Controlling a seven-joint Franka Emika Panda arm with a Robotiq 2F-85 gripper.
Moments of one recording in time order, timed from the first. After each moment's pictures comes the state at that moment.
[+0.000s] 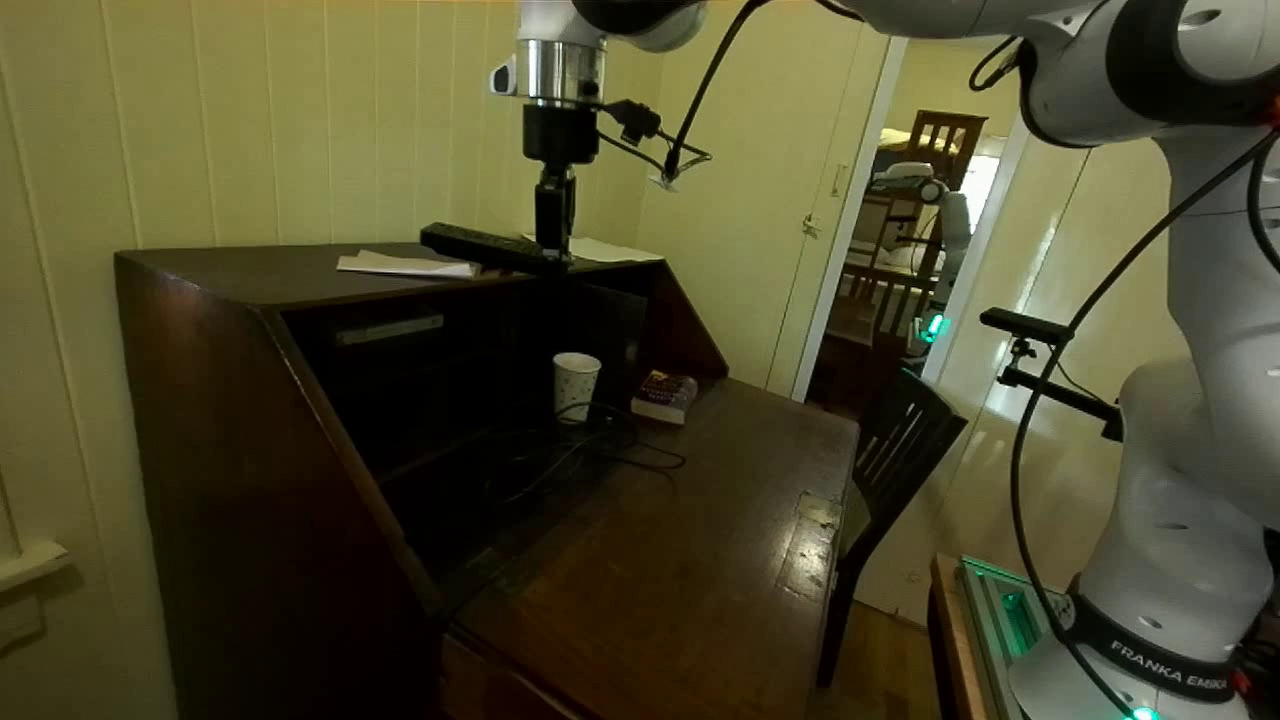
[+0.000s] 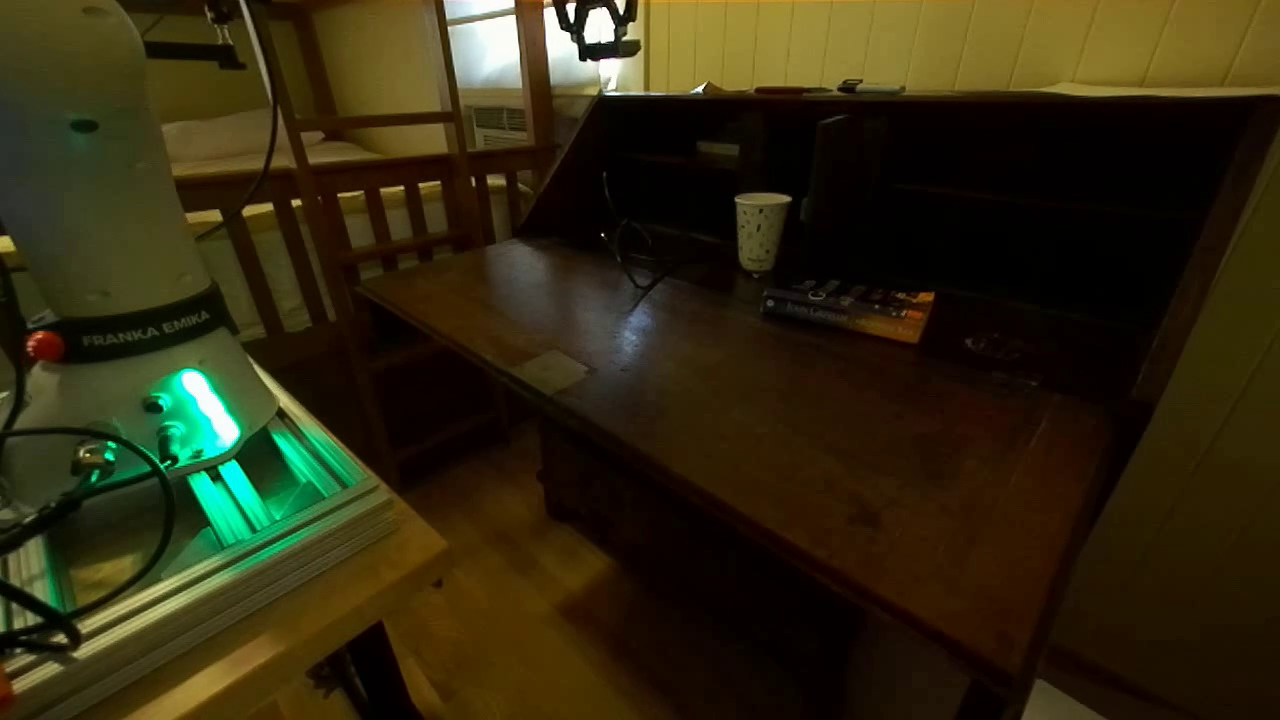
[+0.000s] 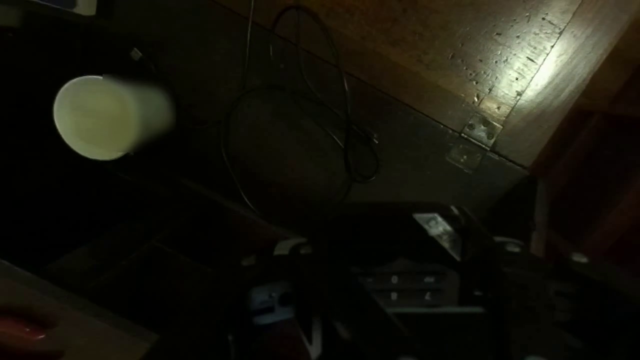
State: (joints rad) arm 0.09 0.36 0.06 -1.36 -0.15 1.70 -0.24
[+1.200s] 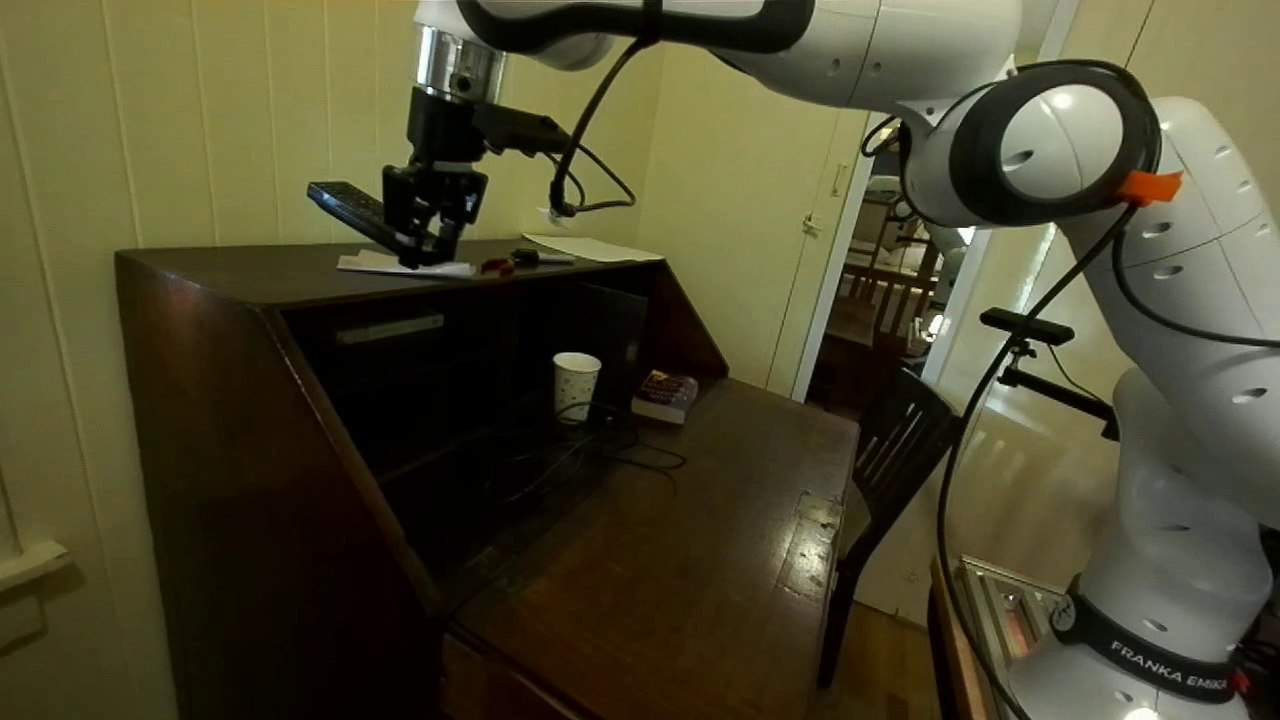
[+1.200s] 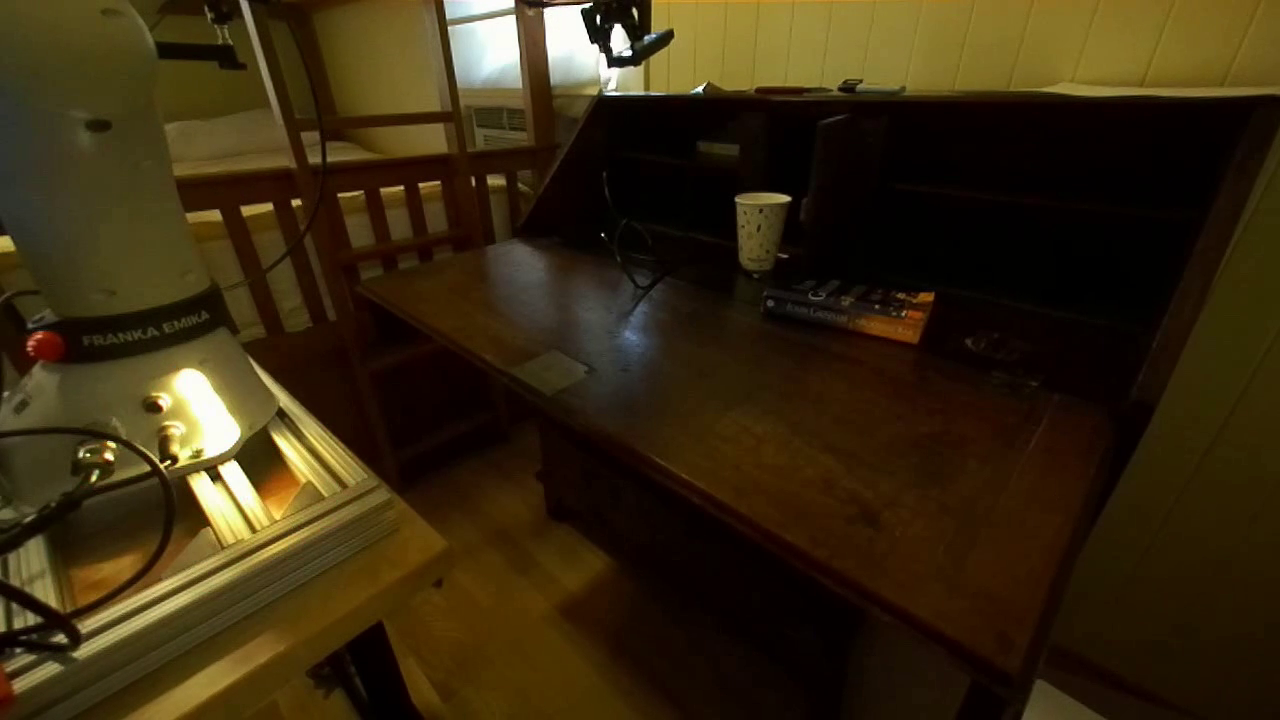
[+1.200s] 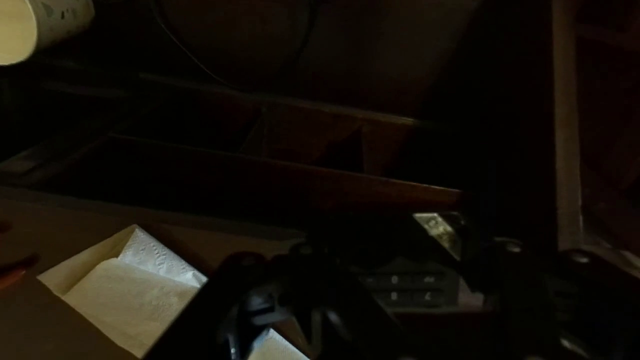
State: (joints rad) arm 0.16 0.73 0.05 -0.85 -0.14 1.78 0.12
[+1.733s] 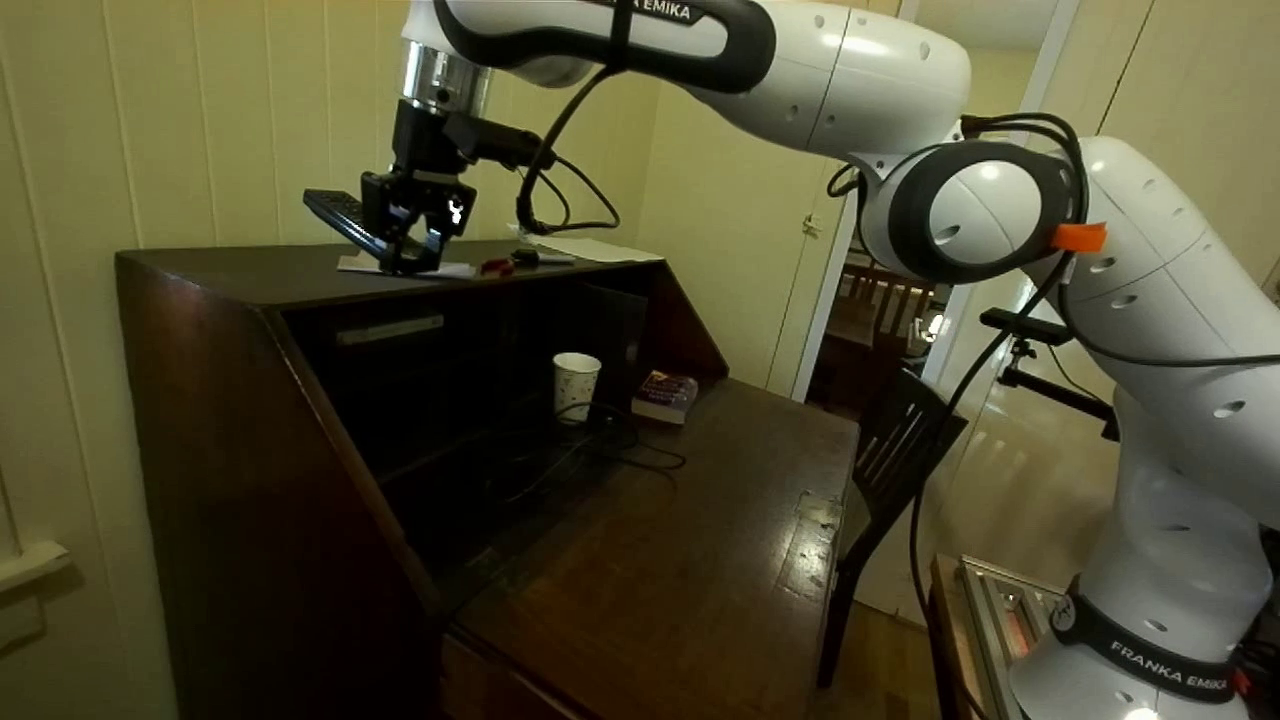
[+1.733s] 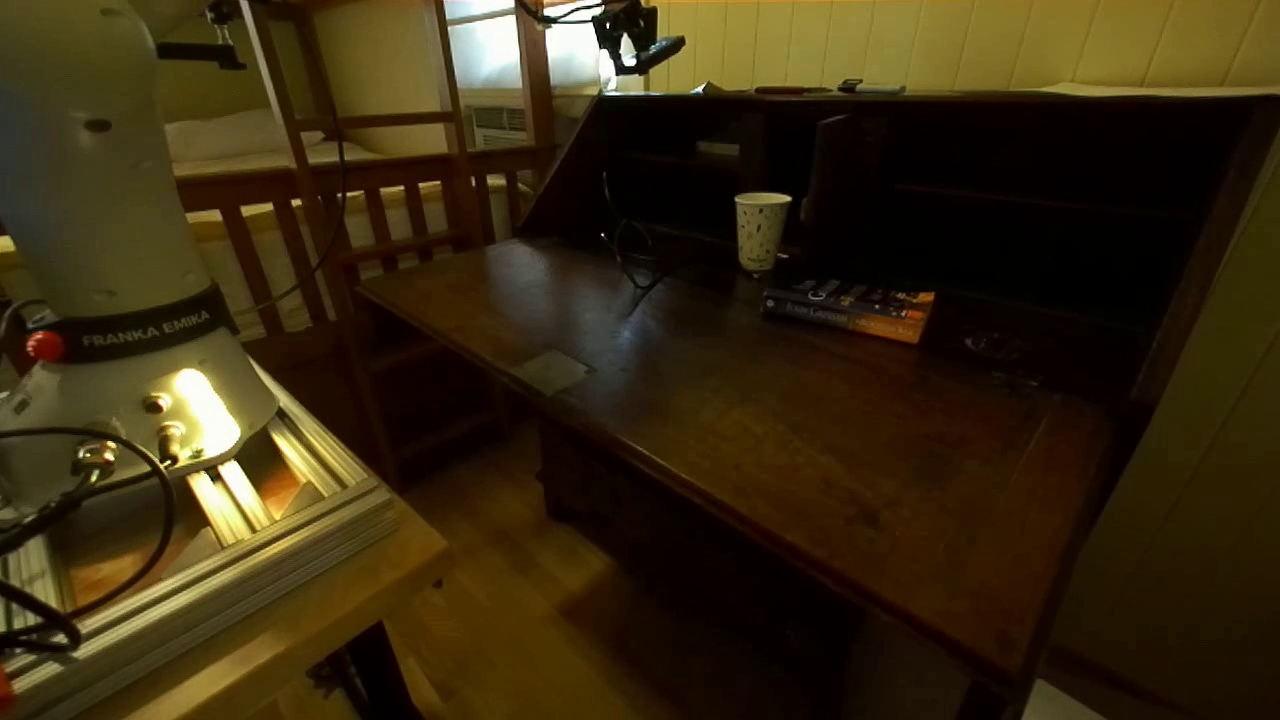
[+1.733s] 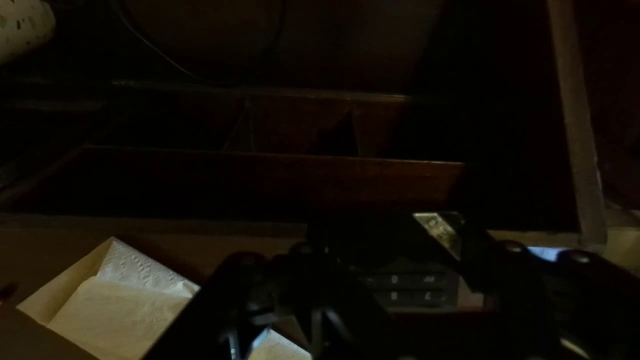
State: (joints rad) arm 0.15 0.89 0.05 -0.60 -0.10 1.70 0.21
